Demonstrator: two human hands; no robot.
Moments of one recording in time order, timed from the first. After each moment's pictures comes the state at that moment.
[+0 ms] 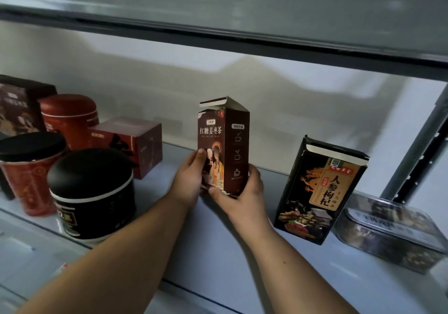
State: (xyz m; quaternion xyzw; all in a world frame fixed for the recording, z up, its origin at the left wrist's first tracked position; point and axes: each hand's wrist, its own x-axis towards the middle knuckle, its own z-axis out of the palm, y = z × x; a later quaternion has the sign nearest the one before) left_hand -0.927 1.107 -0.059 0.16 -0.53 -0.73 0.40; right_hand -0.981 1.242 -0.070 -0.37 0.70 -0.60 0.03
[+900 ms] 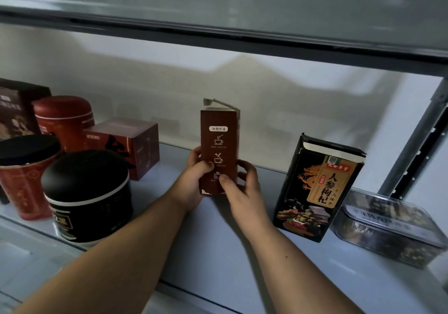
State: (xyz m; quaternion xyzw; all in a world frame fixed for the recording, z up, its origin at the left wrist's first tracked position) left_hand -0.925 1.110 -0.060 0.07 -0.50 -0.80 0.33; right_hand -0.984 1.240 -0.061 -0.35 0.65 -0.66 0.10
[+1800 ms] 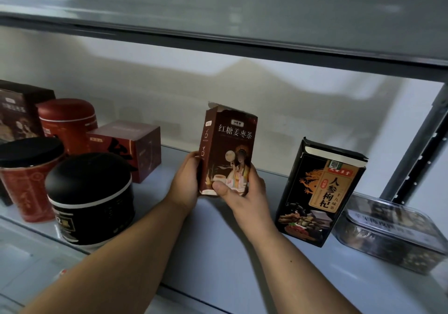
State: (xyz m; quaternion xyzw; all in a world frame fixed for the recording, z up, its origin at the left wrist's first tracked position) left_hand -0.920 1.105 -0.054 0.17 -0.55 -0.73 0.37; right_hand -0.986 1.241 -0.063 -0.37 0.67 -0.64 0.07
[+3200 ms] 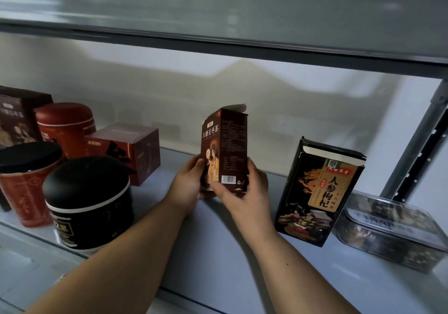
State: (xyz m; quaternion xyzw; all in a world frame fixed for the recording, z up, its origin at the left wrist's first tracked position) left_hand -0.919 1.107 -0.054 0.17 -0.54 -0.75 0.34; right_hand -0.983 1.245 -0.060 -0.41 0.66 -0.62 -0.06
